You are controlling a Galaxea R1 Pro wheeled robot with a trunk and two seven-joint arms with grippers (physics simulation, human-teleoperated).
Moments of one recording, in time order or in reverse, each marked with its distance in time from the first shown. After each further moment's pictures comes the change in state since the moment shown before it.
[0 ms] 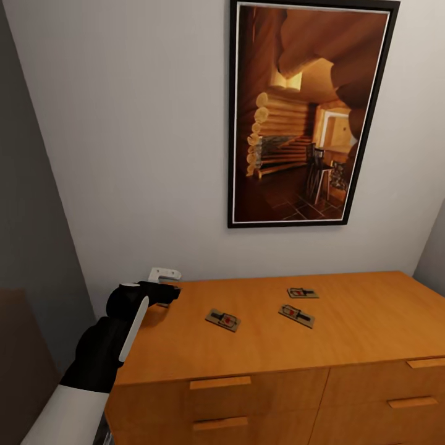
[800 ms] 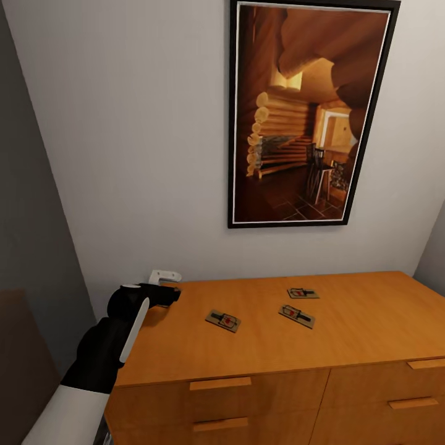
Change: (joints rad) left arm 0.003 0.000 0.000 0.020 -0.001 -0.001 -0.001; right arm 0.000 0.001 0.001 0.002 0.000 0.002 0.000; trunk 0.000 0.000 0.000
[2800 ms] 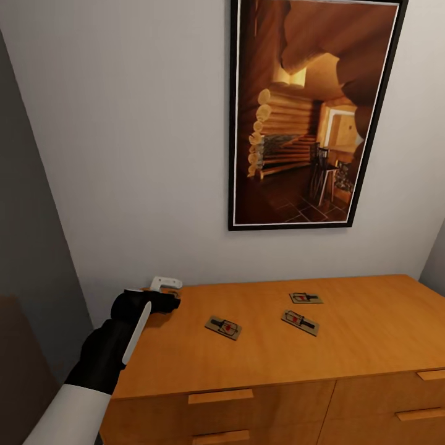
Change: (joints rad) left arm 0.000 0.000 0.000 0.076 0.000 -0.002 -0.005; right arm 0.000 0.000 0.000 0.000 0.000 0.000 0.000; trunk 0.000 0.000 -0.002
